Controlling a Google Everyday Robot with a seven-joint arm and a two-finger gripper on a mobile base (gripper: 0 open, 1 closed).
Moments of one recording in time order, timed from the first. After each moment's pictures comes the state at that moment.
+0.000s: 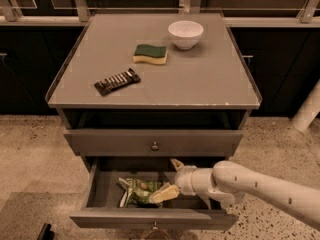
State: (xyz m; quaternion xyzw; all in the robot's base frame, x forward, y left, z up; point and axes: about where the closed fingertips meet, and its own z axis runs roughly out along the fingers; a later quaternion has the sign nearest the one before) arm 0.519 -0.026 0.489 -0.41 0.76 0.30 0.40
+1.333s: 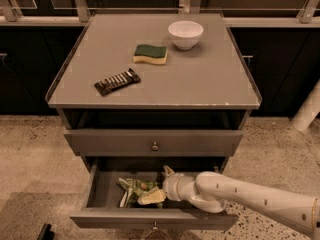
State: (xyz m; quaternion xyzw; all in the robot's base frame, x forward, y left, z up) arm 0.537 0.008 0.420 -0.36 0.79 0.29 0.39
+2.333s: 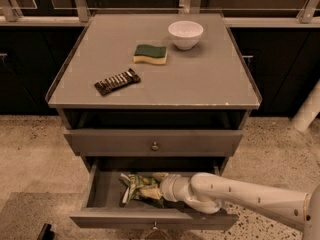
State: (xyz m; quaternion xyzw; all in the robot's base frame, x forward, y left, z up) arm 0.542 0.014 0.402 -0.36 0.81 0.27 0.38
